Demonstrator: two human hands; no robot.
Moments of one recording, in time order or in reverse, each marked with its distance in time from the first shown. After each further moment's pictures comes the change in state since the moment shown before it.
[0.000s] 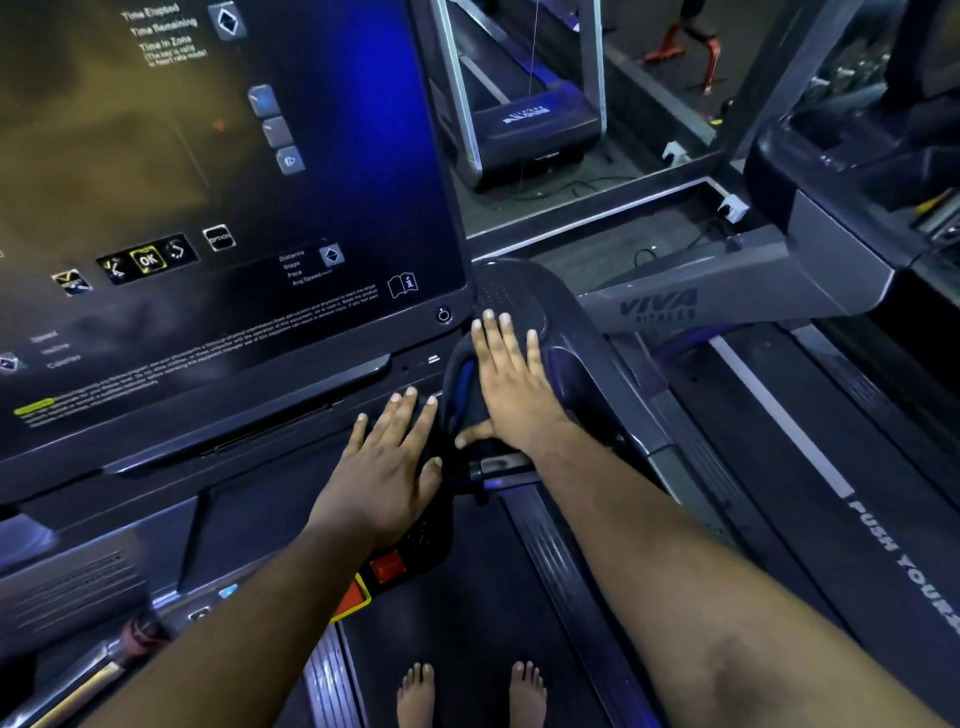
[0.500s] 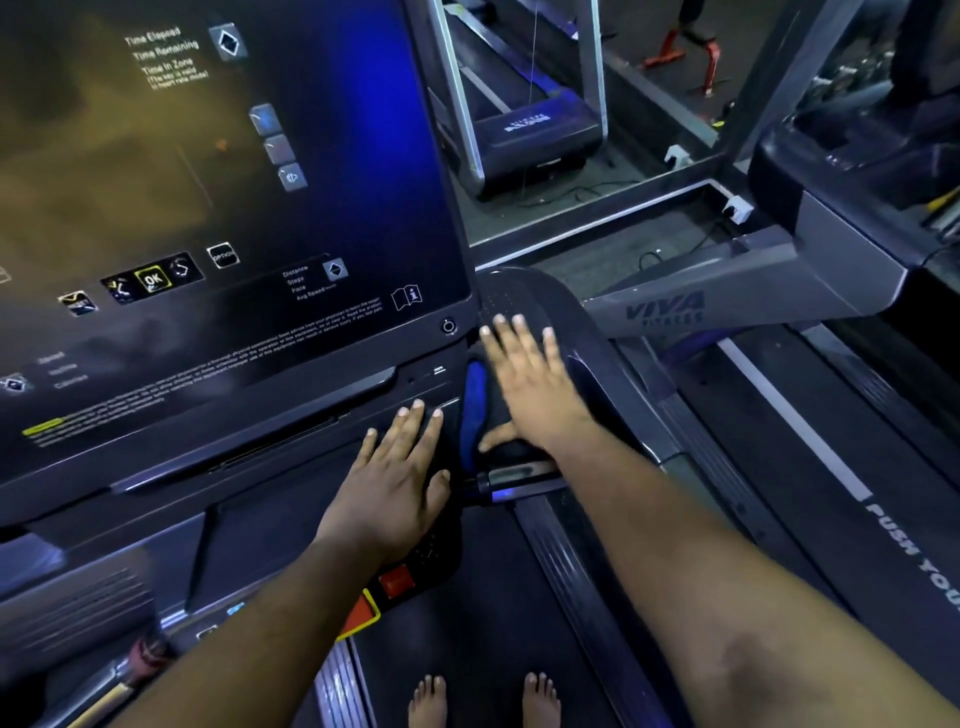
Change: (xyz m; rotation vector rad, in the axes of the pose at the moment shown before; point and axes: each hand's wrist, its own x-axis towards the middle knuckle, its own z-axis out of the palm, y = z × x) left_hand 0.000 -0.001 0.002 -0.004 -0.033 -0.007; right_hand 0.006 0.022 0.001 -0.093 0.009 -0.007
